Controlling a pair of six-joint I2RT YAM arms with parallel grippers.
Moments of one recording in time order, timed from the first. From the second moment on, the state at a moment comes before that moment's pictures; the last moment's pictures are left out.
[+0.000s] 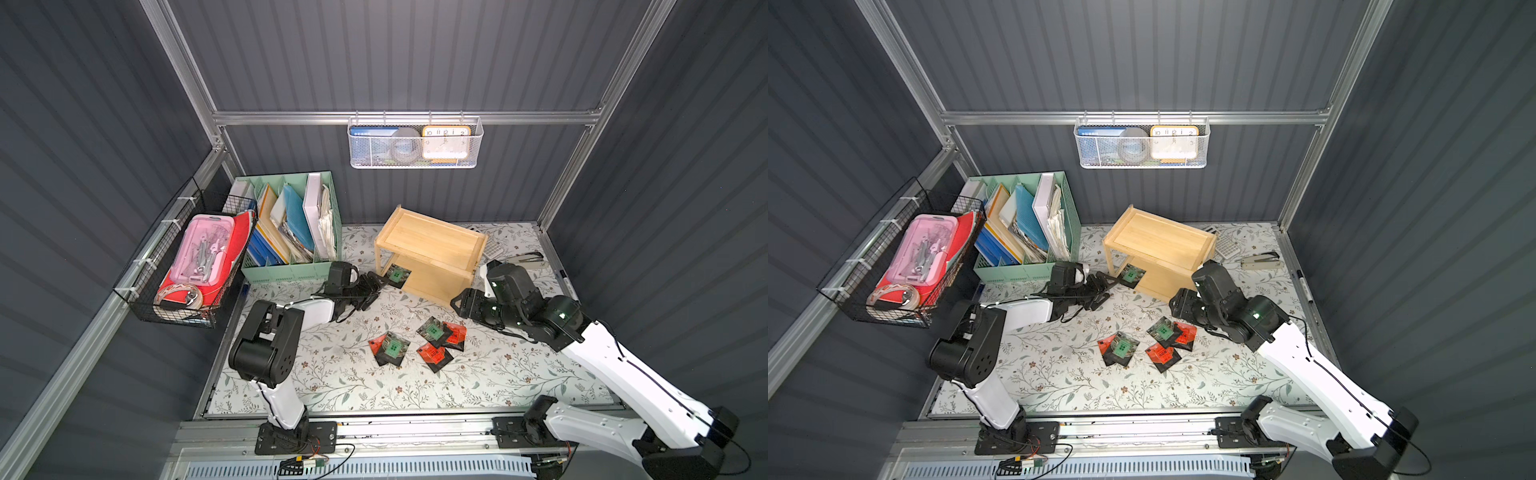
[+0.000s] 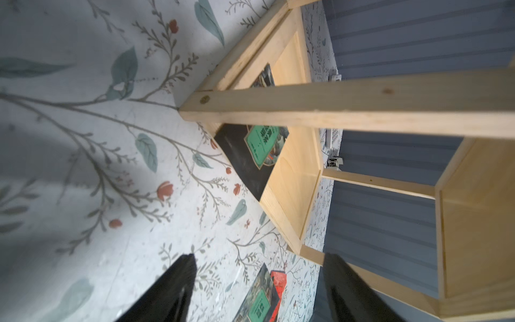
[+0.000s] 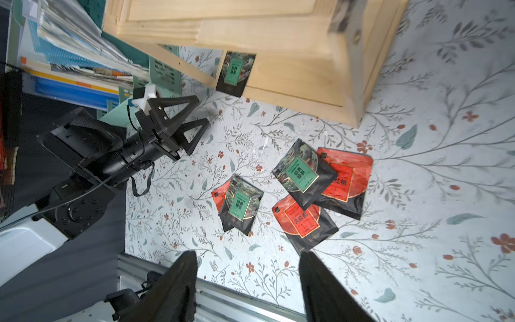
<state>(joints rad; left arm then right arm) -0.27 1.73 0.86 0.22 0.54 -1.02 0.68 1.07 1.12 -0.86 -0.03 0.90</state>
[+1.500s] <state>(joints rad) -0.28 1.11 0.50 -0.15 0.52 -0.98 0.81 1.78 1.08 -0.40 -0.37 0.90</state>
